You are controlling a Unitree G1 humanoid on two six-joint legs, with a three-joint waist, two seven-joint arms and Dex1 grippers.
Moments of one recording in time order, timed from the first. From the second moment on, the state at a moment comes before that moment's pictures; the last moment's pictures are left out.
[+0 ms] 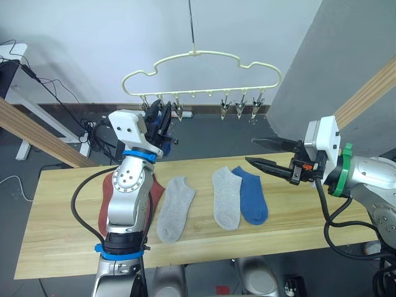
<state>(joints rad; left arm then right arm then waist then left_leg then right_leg) -0.38 0.18 0.08 -0.19 -0.19 0.10 -0.19 -0.33 -0.77 -0.12 -0.68 0.69 0.67 0.74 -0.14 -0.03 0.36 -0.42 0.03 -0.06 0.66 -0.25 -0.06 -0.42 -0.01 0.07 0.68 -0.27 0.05</state>
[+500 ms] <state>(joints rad) -0.37 0.20 0.09 -0.23 -0.20 0.11 -0.19 -0.17 -0.75 -0.05 -0.66 0.54 0.70 0.58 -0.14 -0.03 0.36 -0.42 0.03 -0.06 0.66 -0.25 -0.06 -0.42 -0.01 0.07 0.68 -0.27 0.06</state>
